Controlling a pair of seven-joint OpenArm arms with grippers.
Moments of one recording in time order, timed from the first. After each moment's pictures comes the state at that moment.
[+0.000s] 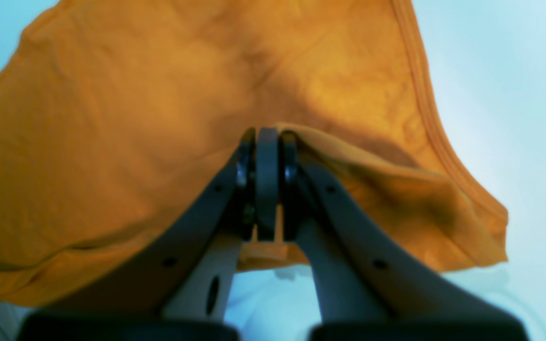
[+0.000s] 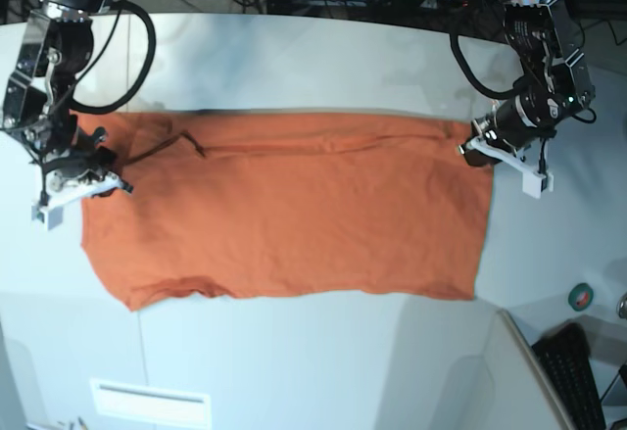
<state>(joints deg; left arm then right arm) 7.9 -8.0 -28.7 83.8 -30.1 -17.6 53.3 -3.9 1.3 23.7 88.0 22.7 5.0 -53.1</state>
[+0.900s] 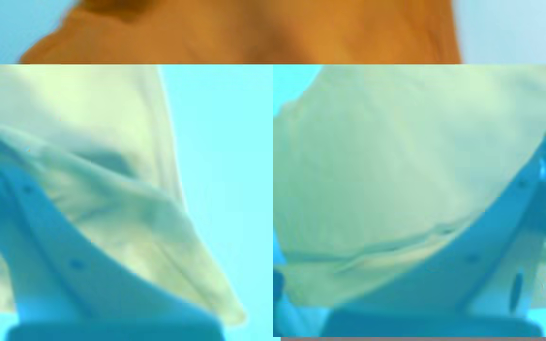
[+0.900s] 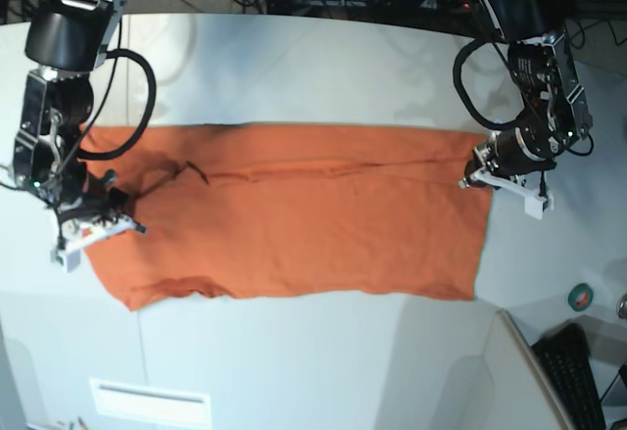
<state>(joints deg) -0.8 -9.8 -28.2 72.7 -29.7 -13.7 52.8 6.9 4.5 18.1 74.4 22.8 5.0 -49.9</state>
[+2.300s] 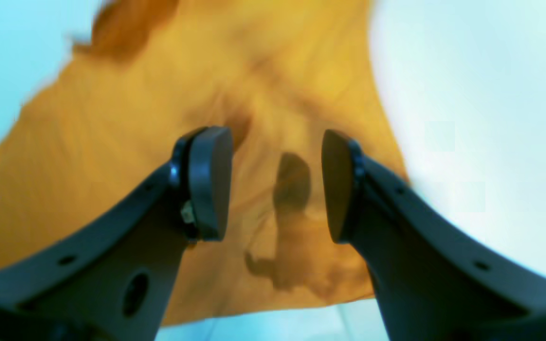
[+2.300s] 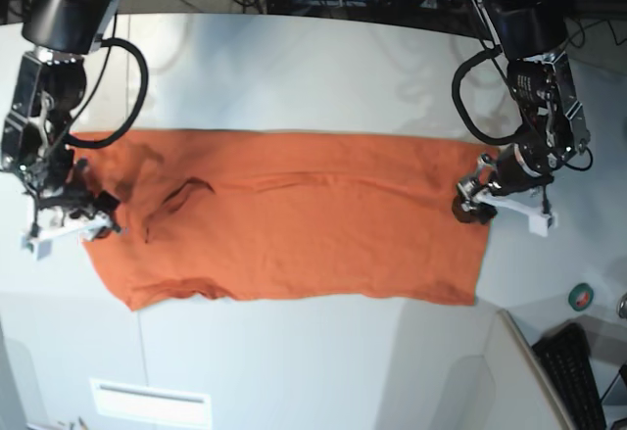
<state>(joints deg) -3.6 -9.8 -29.0 70.5 -30.3 -13.7 46.7 2.7 3.8 22.1 81.3 22.9 0.8 -46.7</state>
